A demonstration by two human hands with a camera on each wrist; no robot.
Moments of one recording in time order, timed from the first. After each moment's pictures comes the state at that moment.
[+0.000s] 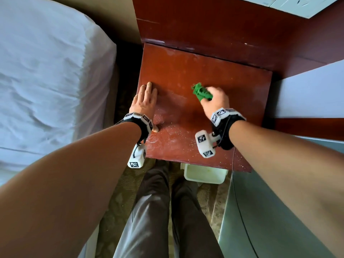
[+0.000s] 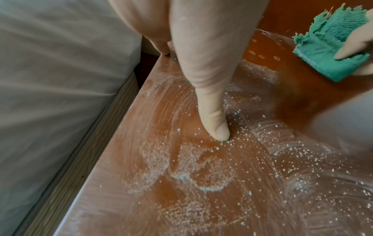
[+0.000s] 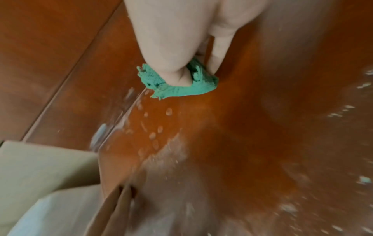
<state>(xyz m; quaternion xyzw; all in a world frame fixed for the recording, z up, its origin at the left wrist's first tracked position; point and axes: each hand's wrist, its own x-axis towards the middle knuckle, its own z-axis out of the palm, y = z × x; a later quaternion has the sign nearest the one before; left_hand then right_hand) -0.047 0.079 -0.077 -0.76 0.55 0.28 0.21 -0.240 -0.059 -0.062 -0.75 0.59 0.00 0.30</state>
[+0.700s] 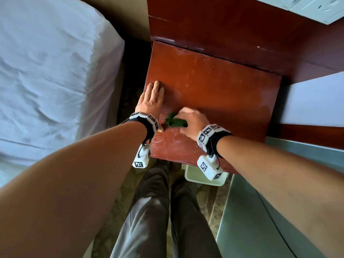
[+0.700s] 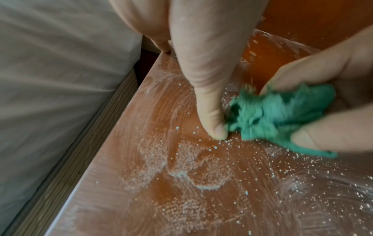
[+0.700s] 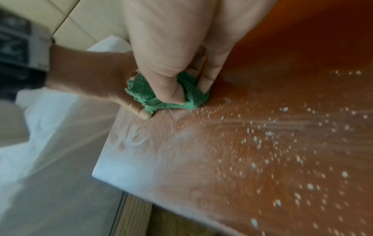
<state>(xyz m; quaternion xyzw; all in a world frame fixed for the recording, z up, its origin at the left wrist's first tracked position) -0.046 0.080 -0.077 -0.76 0.54 0.30 0.18 -0.216 0.007 -0.070 -0.86 0.32 0.15 0.36</state>
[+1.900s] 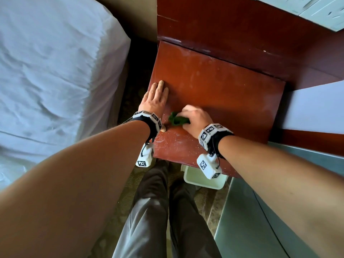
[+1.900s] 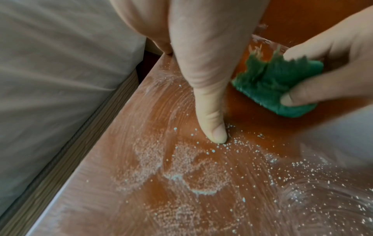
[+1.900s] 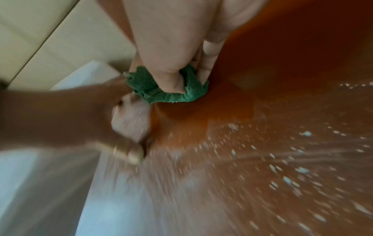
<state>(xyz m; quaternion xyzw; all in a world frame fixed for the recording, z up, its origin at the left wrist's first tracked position) -0.044 0.082 -0.081 -0.77 0.54 0.30 0.16 -0.210 0.002 -0.072 -0.88 0.31 0.13 0.33</state>
